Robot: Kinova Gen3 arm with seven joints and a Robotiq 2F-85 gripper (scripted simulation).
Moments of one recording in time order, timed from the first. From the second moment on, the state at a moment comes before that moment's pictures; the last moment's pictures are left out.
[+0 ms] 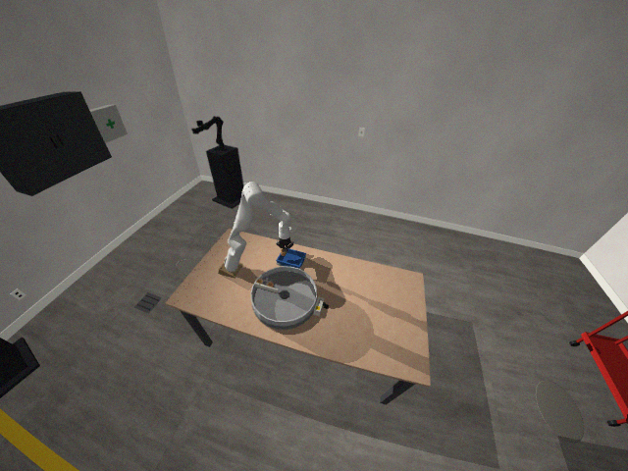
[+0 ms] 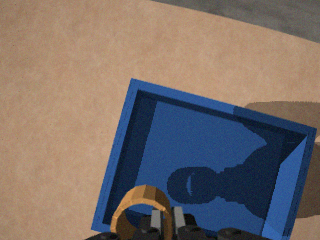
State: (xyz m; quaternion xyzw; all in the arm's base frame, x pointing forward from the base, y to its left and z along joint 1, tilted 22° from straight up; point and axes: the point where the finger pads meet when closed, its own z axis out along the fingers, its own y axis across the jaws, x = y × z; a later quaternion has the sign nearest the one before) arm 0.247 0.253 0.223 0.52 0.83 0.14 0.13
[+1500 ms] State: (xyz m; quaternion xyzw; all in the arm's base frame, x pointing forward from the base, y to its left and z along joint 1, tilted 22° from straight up) arm 0.261 0.257 0.187 0.51 0.84 0.14 0.13
